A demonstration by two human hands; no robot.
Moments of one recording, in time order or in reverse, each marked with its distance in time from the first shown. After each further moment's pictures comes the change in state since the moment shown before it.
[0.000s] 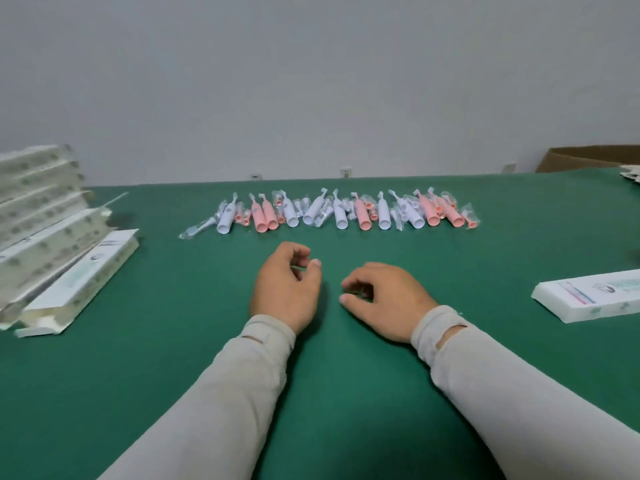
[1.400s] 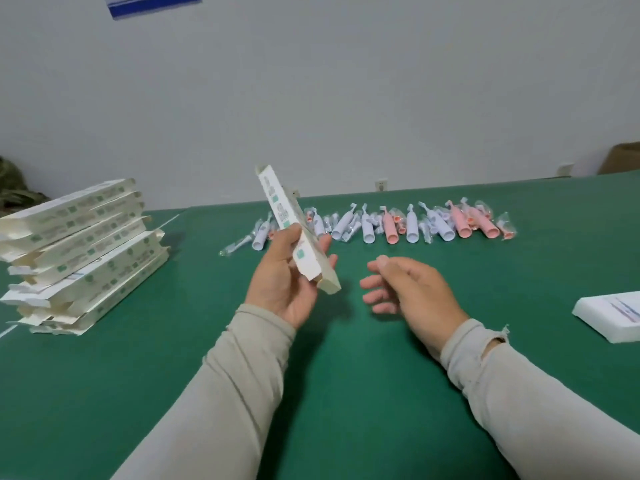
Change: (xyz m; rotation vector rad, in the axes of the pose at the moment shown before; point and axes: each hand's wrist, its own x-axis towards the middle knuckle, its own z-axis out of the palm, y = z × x) left_hand 0.018 0.056 -0.036 -1.168 -0.158 -0.525; right_hand -0.006 -0.025 -0.012 1.095 0.148 0.254
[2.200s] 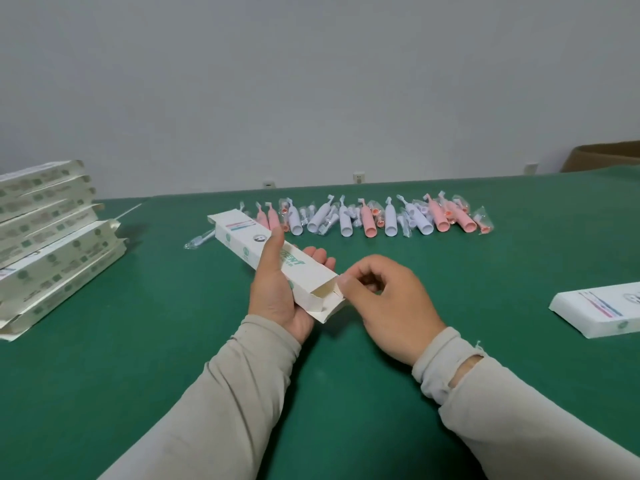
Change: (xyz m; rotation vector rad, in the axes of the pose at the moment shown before) left_hand 0.024 -0.049 -0.008 -0.143 0.060 -0.031; right_hand -0.007 0.007 0.004 -0.425 0.079 -0.202
